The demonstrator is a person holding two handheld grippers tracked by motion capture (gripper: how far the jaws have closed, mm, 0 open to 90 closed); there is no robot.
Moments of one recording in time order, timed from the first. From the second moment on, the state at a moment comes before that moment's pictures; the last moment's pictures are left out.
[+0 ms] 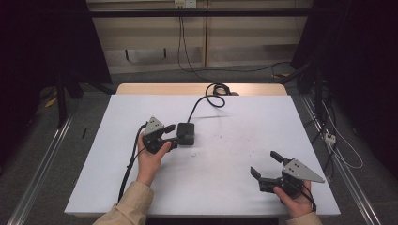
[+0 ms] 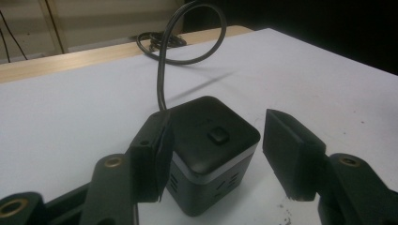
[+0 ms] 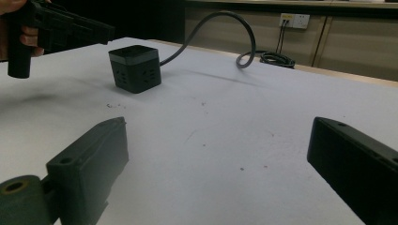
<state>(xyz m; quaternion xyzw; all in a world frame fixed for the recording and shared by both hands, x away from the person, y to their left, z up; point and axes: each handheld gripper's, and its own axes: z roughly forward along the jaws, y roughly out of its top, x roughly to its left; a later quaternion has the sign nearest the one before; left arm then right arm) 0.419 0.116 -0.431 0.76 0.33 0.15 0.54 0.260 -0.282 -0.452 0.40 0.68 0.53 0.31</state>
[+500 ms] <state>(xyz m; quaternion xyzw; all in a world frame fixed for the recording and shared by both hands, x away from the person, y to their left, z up) 0.424 0.113 -0.429 0.76 0.34 0.15 0.54 0.261 -0.282 -0.452 0.40 0.68 0.53 0.31</state>
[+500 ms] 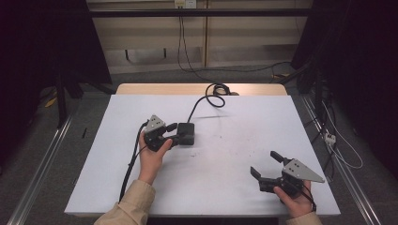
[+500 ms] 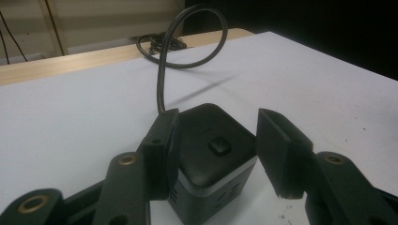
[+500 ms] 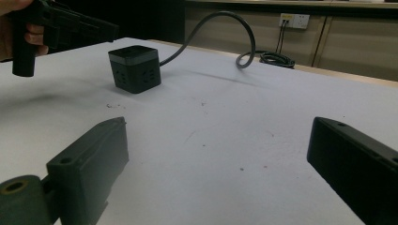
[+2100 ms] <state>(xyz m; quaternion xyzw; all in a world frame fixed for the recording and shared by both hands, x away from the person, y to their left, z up) 0.434 0.108 -0.436 0.77 0.34 0.14 0.53 0.261 -0.282 -0.453 0.40 0.68 0.53 0.30</state>
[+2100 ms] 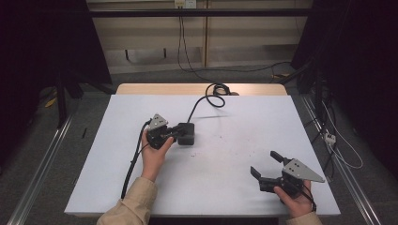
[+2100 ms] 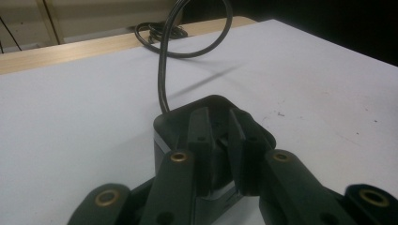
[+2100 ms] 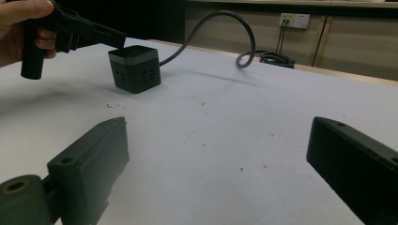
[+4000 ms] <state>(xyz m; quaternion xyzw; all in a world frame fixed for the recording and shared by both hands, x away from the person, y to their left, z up) 0.436 0.096 -0.430 0.78 0.33 0.13 0.51 0.260 -0.283 -0.452 0.40 0.68 0.53 0.31</state>
